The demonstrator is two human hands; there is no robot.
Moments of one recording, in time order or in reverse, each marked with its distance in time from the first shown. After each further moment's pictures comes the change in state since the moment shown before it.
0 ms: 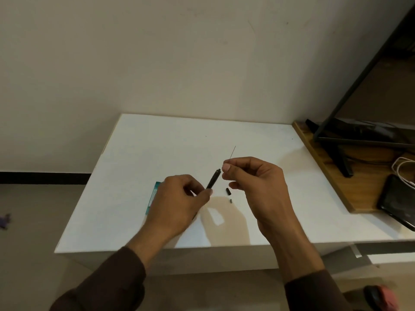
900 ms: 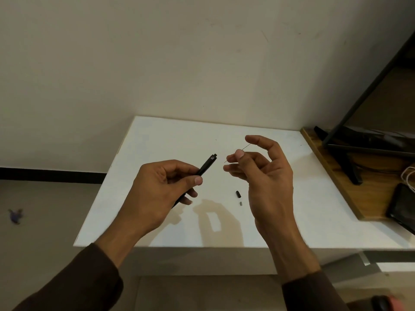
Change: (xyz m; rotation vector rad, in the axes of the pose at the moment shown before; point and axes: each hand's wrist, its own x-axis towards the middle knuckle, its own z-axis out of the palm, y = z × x) left_hand -0.006 -0.001 -0.065 -0.481 -0.051 0.081; right_hand -0.010 -0.020 0.028 0.180 0.057 -0.217
